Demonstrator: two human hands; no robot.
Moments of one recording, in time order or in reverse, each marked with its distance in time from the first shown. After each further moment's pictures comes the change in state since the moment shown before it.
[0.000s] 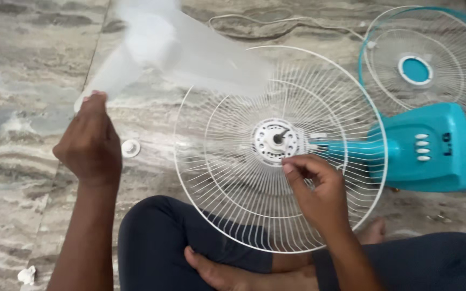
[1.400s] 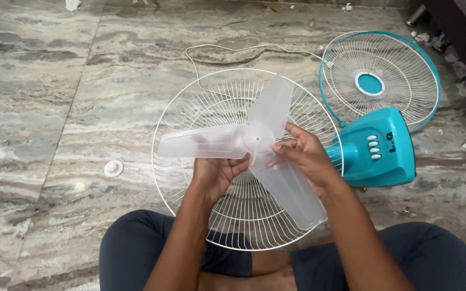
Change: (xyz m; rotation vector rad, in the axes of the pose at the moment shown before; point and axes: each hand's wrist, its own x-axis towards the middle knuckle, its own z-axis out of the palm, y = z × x) left_hand -0.001 0.222 0.014 -2.025 -0.911 -1.526; right_hand 0.069 0.021 -0.062 0.409 -0.274 0.284
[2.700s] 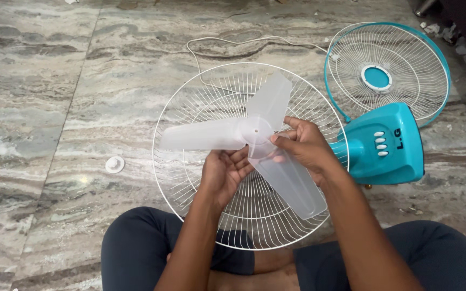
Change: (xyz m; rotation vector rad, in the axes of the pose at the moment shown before) left_hand 0.001 -0.018 0.000 -0.059 0.073 -0.077; right_hand 0.015 -0.017 0.013 -0.158 0.074 0.126
